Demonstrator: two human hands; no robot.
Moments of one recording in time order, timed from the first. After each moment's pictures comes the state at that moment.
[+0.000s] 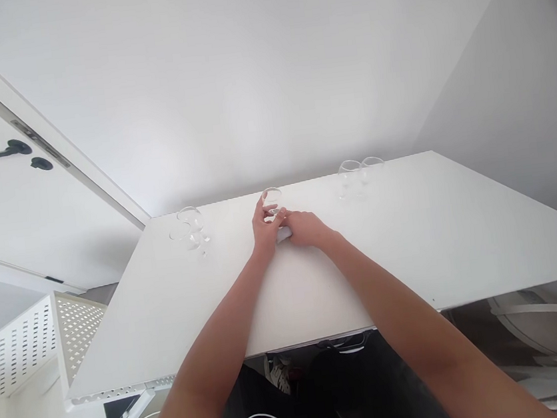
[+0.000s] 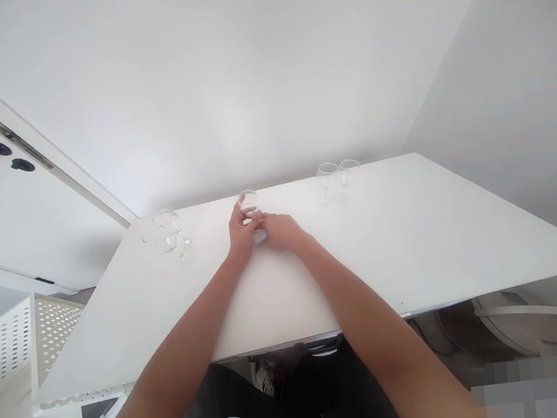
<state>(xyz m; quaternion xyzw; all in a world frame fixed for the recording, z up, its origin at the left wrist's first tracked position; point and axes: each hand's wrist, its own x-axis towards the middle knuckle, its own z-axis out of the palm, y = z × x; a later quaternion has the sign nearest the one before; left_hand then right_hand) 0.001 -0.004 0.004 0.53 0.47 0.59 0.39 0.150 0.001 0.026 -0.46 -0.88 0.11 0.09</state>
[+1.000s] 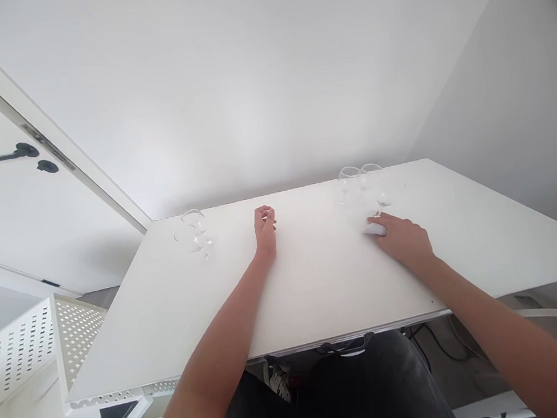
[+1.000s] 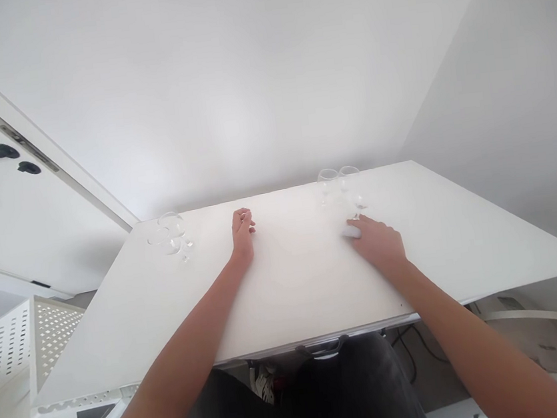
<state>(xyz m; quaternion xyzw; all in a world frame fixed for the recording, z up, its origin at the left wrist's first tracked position) 0.000 -0.003 0.000 0.47 0.49 0.60 0.43 0.344 -0.062 -0.009 -0.75 -0.65 -0.01 0.08</state>
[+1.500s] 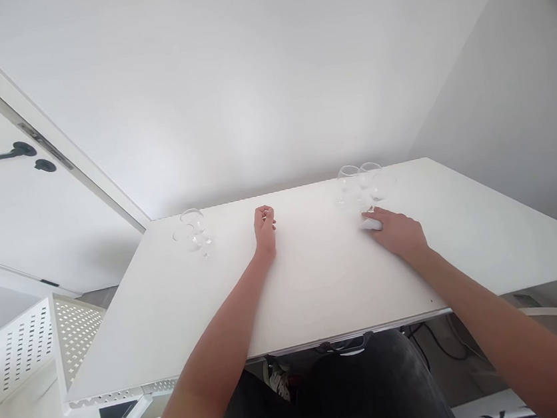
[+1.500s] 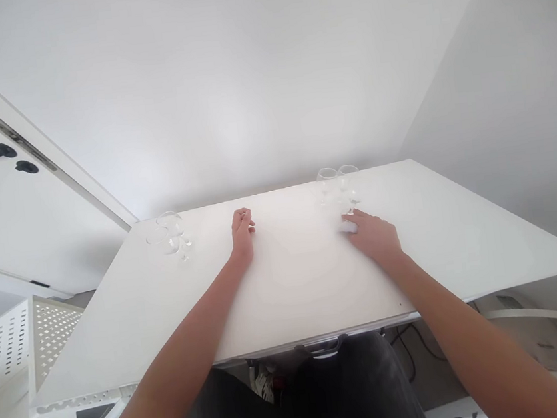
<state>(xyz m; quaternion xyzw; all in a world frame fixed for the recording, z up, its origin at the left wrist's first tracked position) 0.001 -0.002 -0.001 0.46 0.49 0.60 0.43 0.345 -0.048 -0.006 -0.74 -0.67 0.00 0.09</state>
